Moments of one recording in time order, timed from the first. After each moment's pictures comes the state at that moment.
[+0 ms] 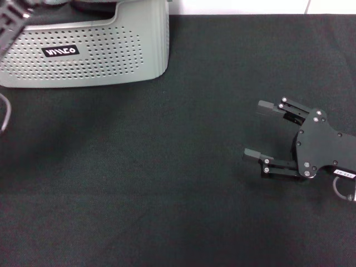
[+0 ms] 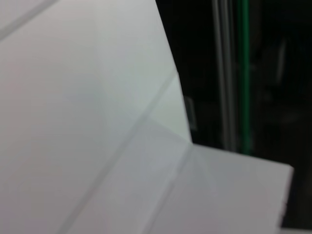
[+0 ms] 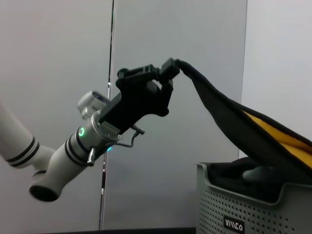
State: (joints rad) left arm -0.38 -2.07 0.71 0.45 1.15 2.03 -1.53; right arm 0.35 2.01 -1.44 -0.55 -1.07 -1.57 0.77
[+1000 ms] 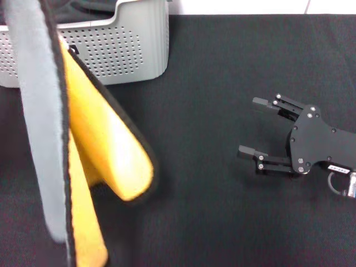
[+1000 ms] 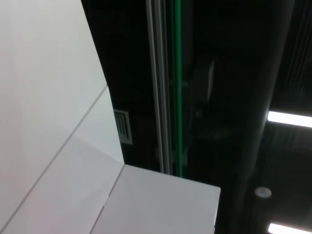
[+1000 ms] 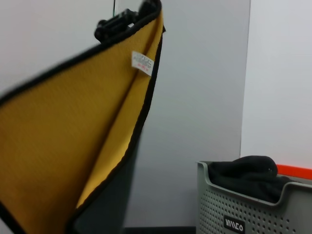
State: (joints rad) left arm -0.32 -2.07 0.97 0.65 0.79 2.03 -1.67; right arm 0.37 2.01 -1.45 -0.55 -1.07 -1.55 0.77
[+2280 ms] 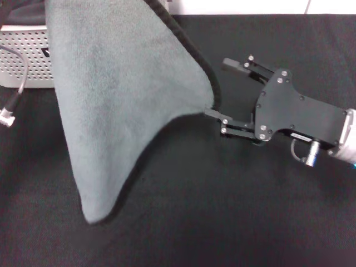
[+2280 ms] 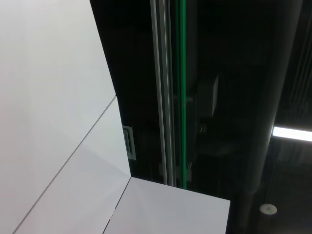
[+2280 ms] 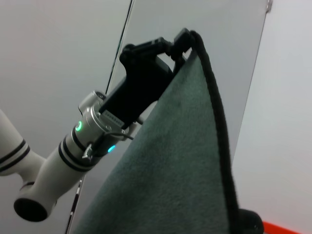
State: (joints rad) left arm -0.45 -2.09 0.97 0.47 0.80 2.03 -1.53; right arm 0.47 2.03 -1.69 -0.51 -0.74 -1.44 0.53
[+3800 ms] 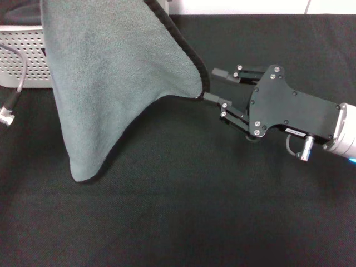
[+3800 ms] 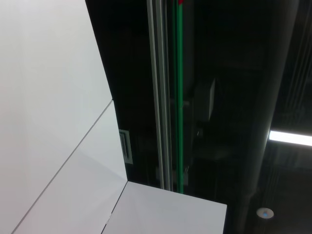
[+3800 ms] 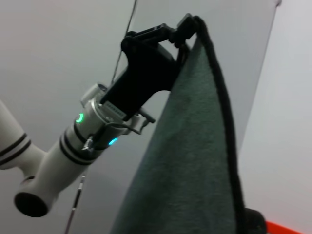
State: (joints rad) left arm -0.44 -2.09 0.99 0.48 0.77 2.03 -1.53; right arm 0.52 2.03 -1.69 -0.46 -0.73 -1.45 0.51
